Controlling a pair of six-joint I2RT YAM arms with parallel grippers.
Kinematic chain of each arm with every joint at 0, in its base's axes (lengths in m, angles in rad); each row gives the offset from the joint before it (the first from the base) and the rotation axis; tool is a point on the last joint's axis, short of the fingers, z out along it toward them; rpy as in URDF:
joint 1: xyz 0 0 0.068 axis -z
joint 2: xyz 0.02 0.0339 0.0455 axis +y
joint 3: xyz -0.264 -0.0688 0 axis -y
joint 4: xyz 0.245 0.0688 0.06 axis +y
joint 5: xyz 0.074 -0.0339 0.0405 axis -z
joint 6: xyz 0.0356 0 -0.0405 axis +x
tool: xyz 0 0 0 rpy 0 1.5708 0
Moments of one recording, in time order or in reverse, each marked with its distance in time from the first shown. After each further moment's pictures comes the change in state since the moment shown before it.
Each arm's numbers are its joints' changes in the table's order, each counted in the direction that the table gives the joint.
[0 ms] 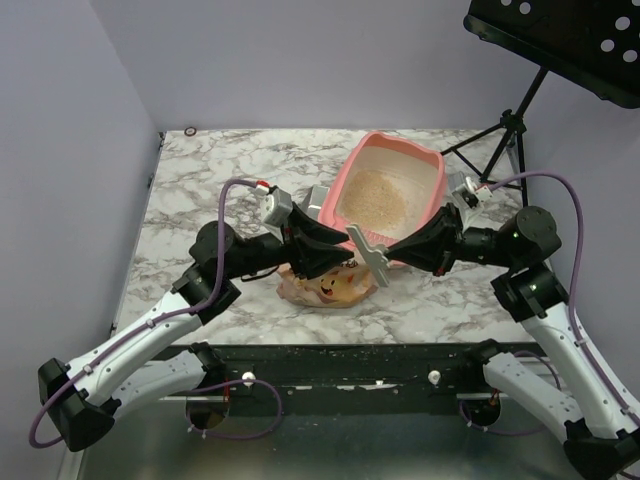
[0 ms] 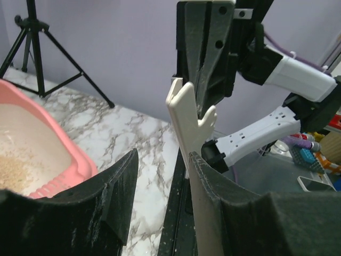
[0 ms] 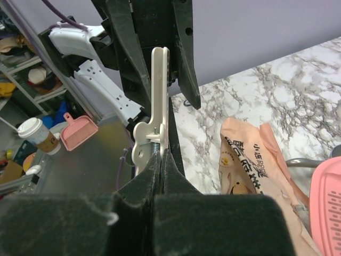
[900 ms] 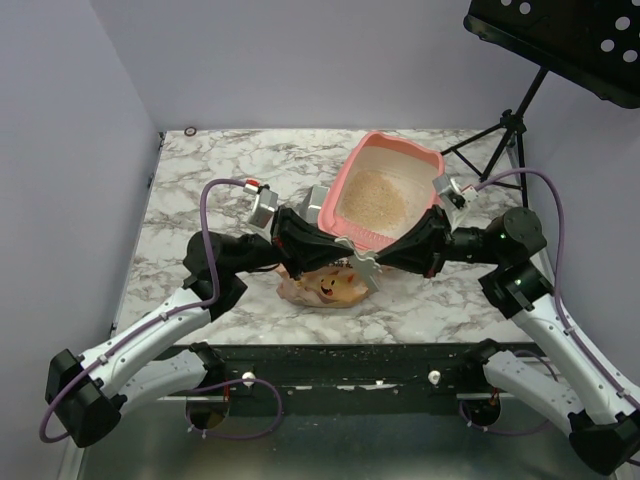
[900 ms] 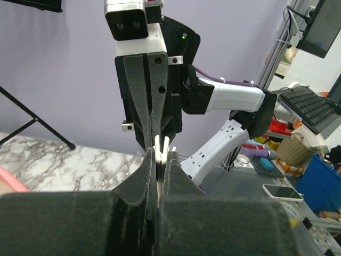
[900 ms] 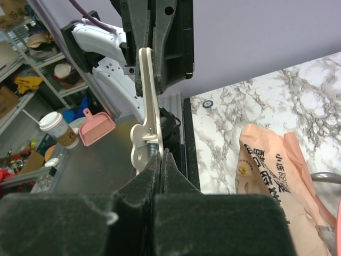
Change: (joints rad) left arm -0.040 0.054 -0.066 -0.443 0.158 -0.214; right arm -0.079 0.052 -0.048 -0.167 -0.025 0.076
